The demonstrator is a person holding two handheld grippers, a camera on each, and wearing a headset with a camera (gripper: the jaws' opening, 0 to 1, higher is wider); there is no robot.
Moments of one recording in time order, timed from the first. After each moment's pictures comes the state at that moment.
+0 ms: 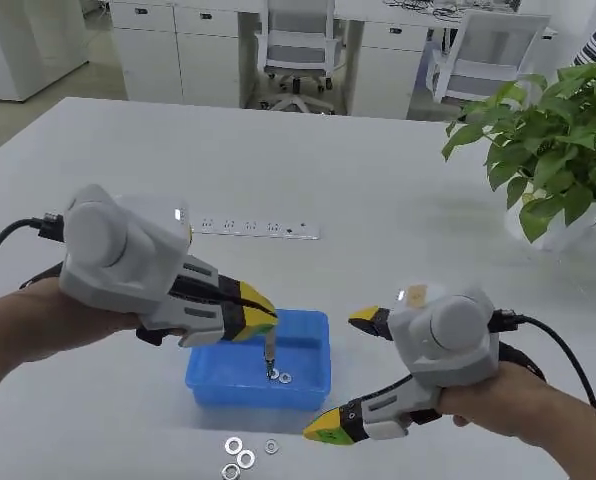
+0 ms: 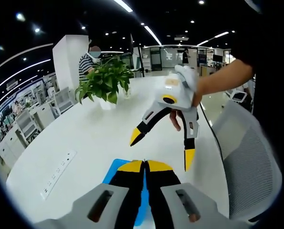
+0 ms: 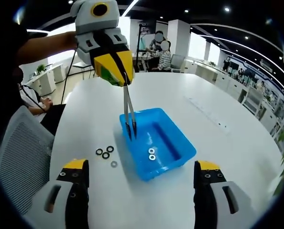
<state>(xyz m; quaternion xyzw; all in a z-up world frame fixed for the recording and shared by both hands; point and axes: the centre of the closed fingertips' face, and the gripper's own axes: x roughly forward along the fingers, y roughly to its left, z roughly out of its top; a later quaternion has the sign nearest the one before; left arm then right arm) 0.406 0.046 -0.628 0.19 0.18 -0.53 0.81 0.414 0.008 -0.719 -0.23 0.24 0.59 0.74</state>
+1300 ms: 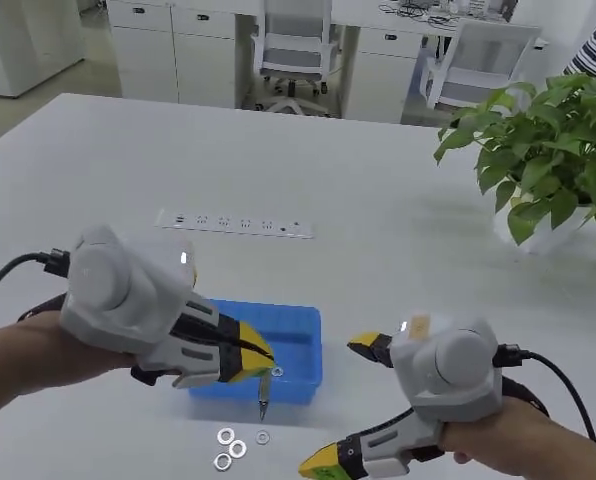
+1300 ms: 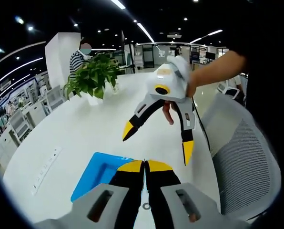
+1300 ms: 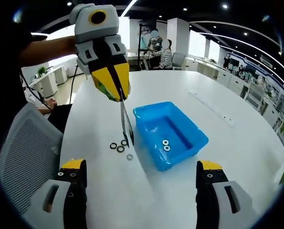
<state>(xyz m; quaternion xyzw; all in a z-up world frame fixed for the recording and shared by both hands) 0.371 0.033 -0.660 0.19 0.19 -0.56 0.78 0.380 -0.001 -0.728 -0.22 0.25 0.59 0.74</state>
